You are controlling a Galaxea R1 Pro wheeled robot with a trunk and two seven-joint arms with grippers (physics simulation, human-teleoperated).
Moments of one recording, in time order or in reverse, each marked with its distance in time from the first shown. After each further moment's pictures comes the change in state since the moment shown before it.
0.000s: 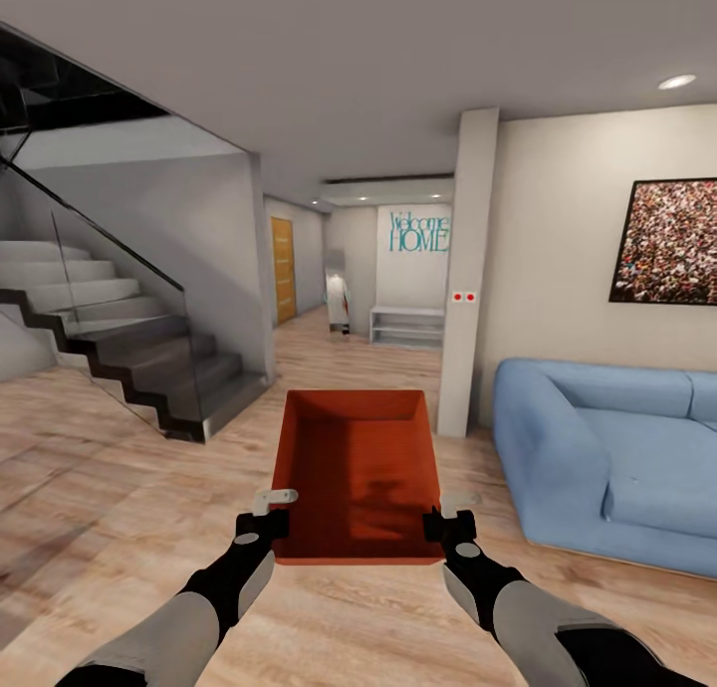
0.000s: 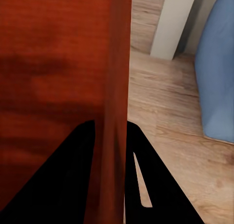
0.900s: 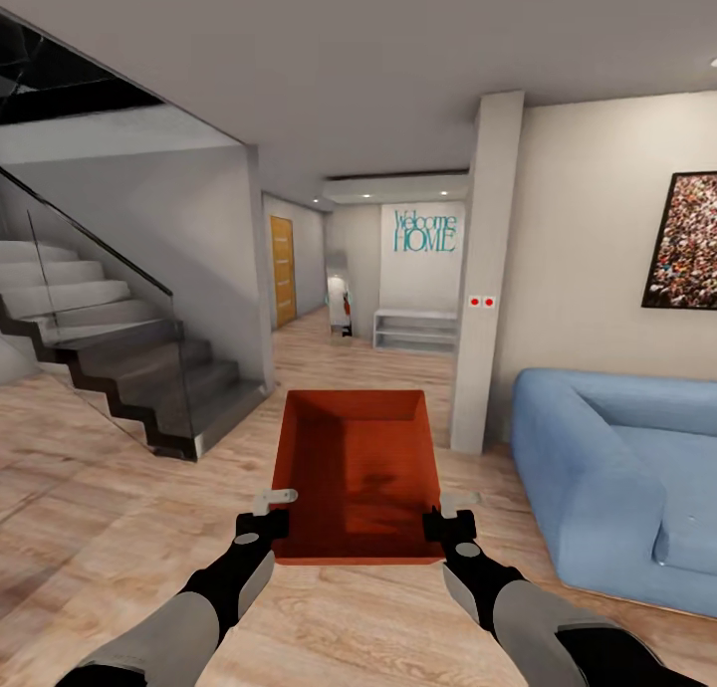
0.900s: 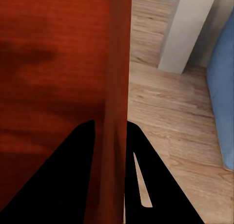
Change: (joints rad) left arm 0.000 0.000 0.001 0.000 0.000 -0.002 0.000; right arm -0.001 0.000 0.001 0.000 0.000 0.000 0.000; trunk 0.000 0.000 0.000
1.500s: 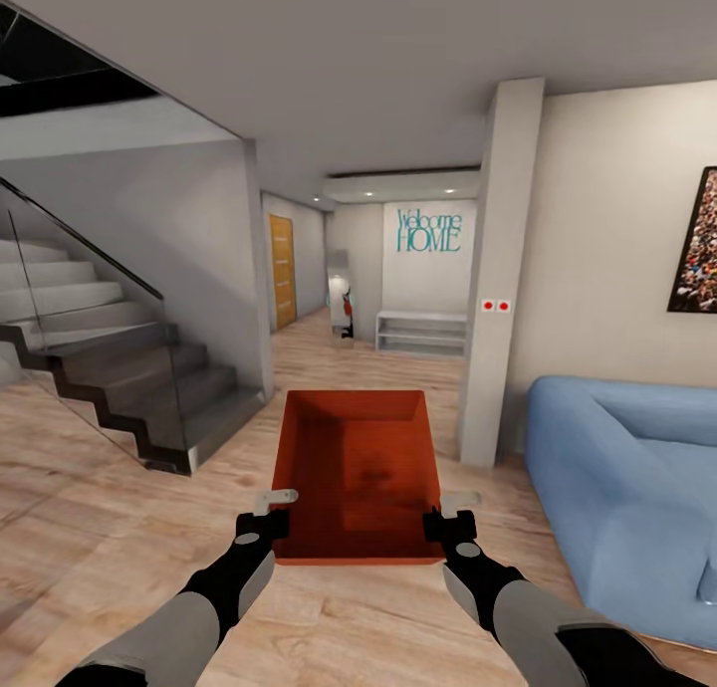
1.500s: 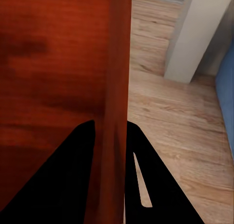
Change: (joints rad) left arm 0.000 -0.001 -0.001 0.000 0.000 0.003 0.002; right arm 0.000 0.000 -0.003 0.000 0.002 0.002 0.000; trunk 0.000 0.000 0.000
